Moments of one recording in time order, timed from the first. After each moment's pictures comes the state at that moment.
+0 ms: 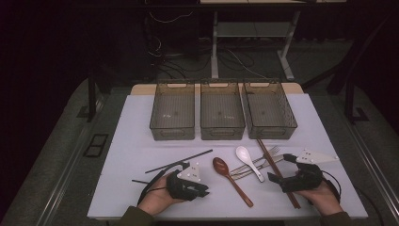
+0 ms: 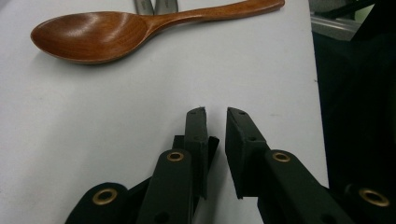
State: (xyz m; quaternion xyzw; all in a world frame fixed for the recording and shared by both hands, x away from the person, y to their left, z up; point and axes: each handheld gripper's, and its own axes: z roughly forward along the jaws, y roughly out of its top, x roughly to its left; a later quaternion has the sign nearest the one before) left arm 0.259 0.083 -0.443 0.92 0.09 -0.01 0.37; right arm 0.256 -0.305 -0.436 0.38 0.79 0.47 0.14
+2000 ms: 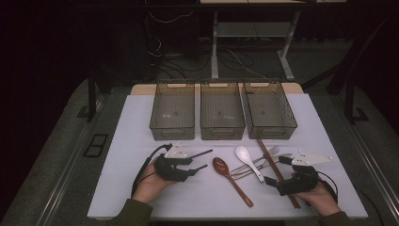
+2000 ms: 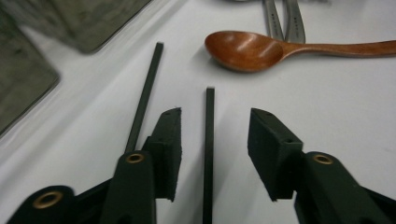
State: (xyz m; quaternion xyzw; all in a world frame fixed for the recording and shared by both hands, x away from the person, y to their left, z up) left arm 0.294 0.122 -0.426 0.89 0.23 0.07 0.39; right arm 0.255 -0.297 -0.440 0.36 0.80 0.46 0.12
